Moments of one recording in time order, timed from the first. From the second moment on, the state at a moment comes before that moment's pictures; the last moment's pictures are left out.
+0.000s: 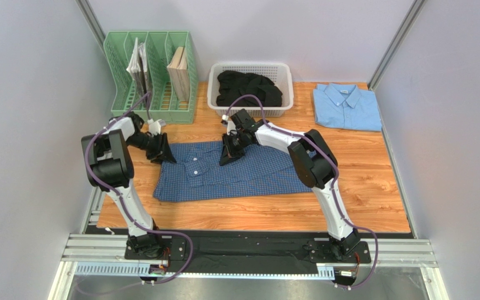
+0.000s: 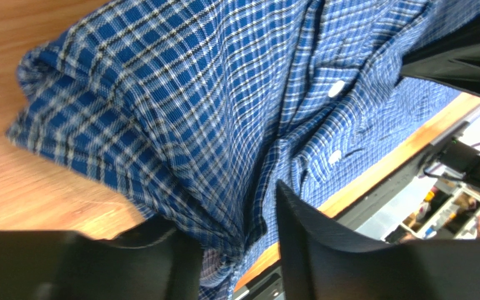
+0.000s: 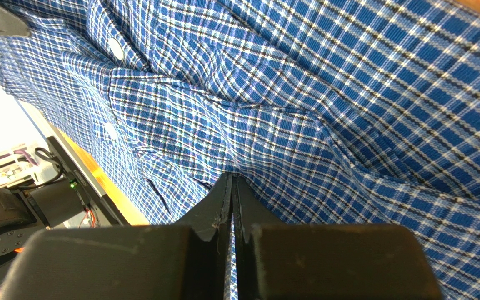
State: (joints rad) left arm 0.25 1.95 1.30 -0.95 0.65 0.25; right arm 0.67 2.29 1.70 -0.43 -0.56 0.47
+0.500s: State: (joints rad) left arm 0.22 1.79 1.28 -1.04 0.88 0.21; right arm 0.67 2.29 1.70 -0.43 -0.56 0.47
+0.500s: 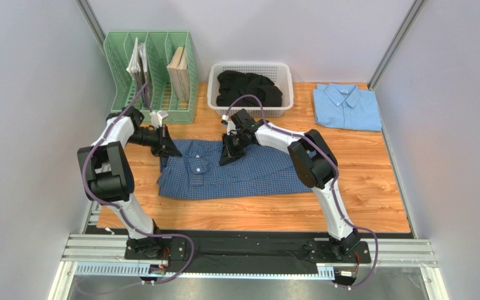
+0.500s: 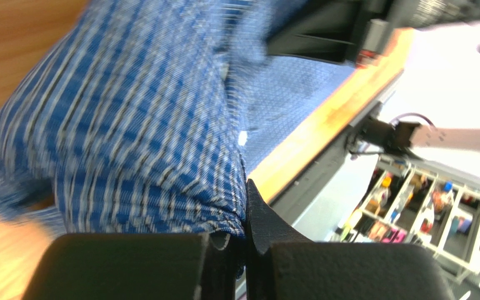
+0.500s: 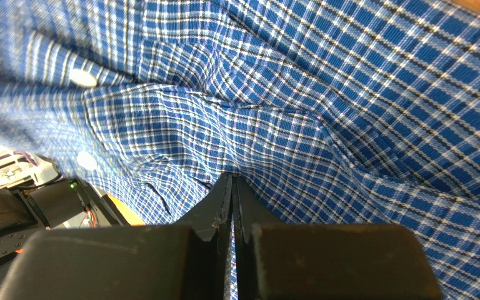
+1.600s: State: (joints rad) left arm 0.27 1.99 1.40 -1.04 0.47 0.34; right arm 0.67 2.29 1.70 -0.44 -0.56 0.47
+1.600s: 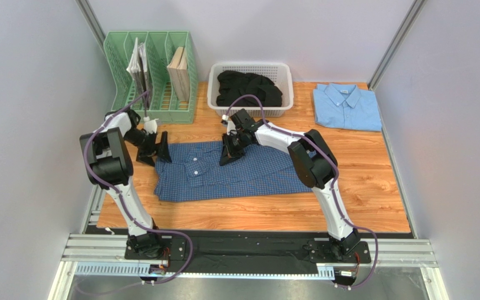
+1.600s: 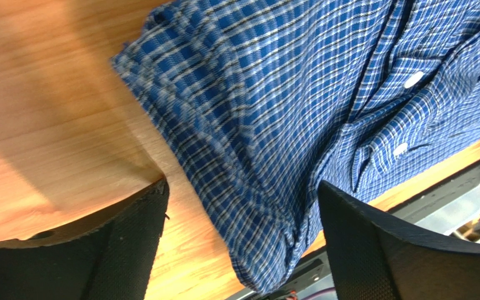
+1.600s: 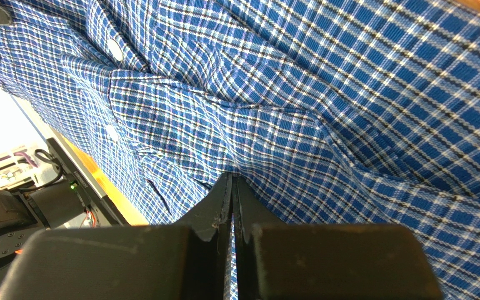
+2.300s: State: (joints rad) left arm 0.18 1.99 1.29 -1.02 0.62 0.27; right arm 0.67 2.29 1.70 -0.44 -0.56 0.47
